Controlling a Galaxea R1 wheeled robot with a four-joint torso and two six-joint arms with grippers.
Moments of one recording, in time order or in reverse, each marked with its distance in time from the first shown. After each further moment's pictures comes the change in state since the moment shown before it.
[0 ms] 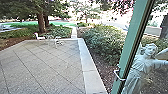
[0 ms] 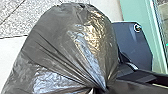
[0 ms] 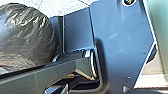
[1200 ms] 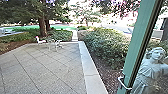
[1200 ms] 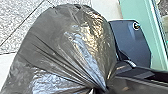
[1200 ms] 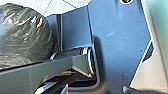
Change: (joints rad) left arm 0.011 0.001 0.001 0.000 0.003 0.000; right arm -0.006 -0.005 0.001 0.000 -0.008 -0.003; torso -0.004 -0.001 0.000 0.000
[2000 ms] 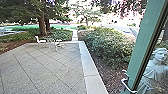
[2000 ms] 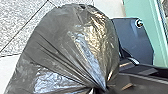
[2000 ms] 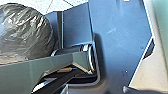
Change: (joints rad) left arm 0.003 -0.021 0.008 0.000 0.007 0.000; right arm -0.002 -0.032 0.055 0.000 -0.004 0.000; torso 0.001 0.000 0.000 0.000
